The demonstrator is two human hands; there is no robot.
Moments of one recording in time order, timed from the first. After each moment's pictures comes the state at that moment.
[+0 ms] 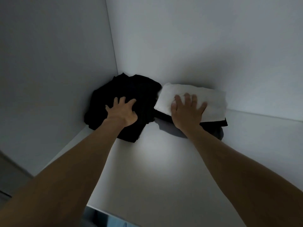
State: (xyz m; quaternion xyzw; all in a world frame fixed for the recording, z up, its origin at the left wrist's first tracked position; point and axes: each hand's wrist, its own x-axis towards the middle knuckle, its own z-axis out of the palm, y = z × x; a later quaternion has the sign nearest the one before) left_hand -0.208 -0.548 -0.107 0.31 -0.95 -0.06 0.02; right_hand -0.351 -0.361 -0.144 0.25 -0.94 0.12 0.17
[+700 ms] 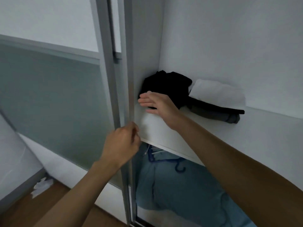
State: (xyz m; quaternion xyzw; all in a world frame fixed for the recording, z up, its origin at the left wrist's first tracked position) left_hand 0.149 -0.454 -0.110 0.26 -0.92 -0.14 0.27; right_hand -0.018 -0.401 -0.039 0.38 -0.65 0.59 -0.30
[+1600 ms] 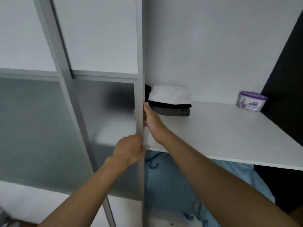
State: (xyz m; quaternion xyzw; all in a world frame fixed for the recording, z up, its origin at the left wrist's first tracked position) left_hand 0.093 -0.350 -0.104 0.15 -0.98 -0.07 0.09; right_hand -0.001 -0.277 -0.053 0.25 -0.66 0.67 -0.22
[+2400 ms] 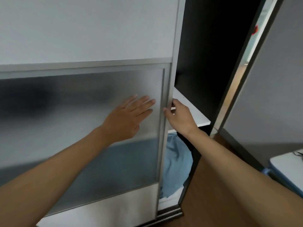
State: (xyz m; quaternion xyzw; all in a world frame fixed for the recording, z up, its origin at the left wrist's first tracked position) left_hand -0.047 -0.120 -0.064 -0.35 -0.86 0.20 0.32; right_hand -0.076 0.108 -0.072 0.13 -0.88 0.44 0.15
